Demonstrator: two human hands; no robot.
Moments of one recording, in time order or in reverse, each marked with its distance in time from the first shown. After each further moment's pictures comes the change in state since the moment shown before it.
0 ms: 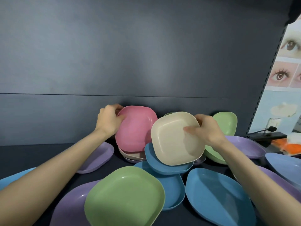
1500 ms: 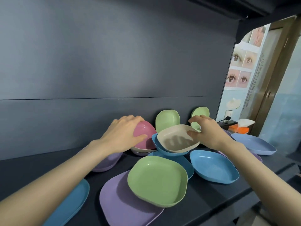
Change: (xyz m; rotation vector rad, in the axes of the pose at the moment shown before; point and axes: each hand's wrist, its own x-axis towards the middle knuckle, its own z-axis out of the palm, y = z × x) left_hand -0.046 -0.002 -0.059 0.226 -0.449 0.571; right_hand -0.090 -0.067 -0.003 -0.570 0.047 0.031
